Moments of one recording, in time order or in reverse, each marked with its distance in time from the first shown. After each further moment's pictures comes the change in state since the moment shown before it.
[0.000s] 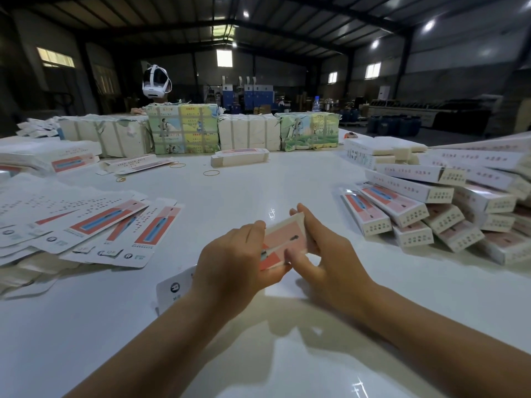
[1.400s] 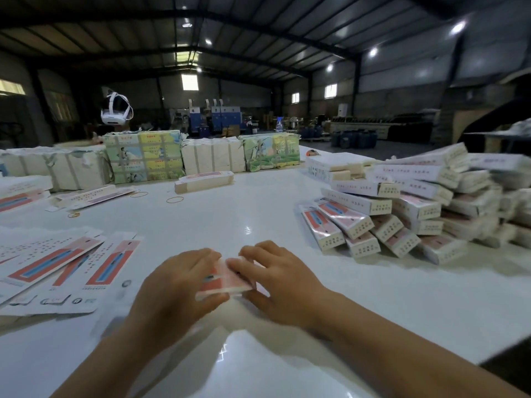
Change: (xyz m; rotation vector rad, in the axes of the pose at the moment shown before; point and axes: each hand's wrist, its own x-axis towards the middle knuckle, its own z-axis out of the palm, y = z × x) left_hand 0.001 -0.036 0.004 -0.051 -0.252 0.064; right_hand 0.008 0.019 -0.008 -0.582 -0.117 -0.431
